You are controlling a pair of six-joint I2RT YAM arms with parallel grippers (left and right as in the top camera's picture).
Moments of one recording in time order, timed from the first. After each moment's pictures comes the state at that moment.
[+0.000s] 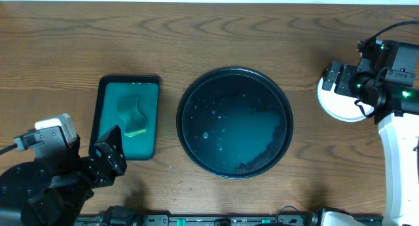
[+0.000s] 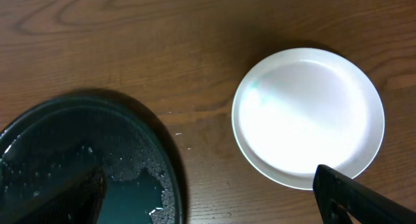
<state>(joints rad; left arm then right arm) -0.13 0.68 1.43 -1.26 -0.03 -0.37 -0.18 1.36 1.27 -0.83 -0.14 0.09</state>
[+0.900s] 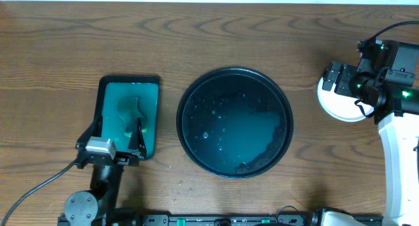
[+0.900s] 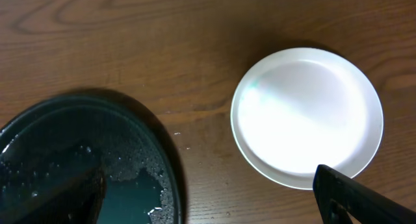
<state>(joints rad) 0.03 0.05 0.28 -0.10 0.20 -0.07 -0.18 1.36 1.27 -0.83 -0.13 0.09</state>
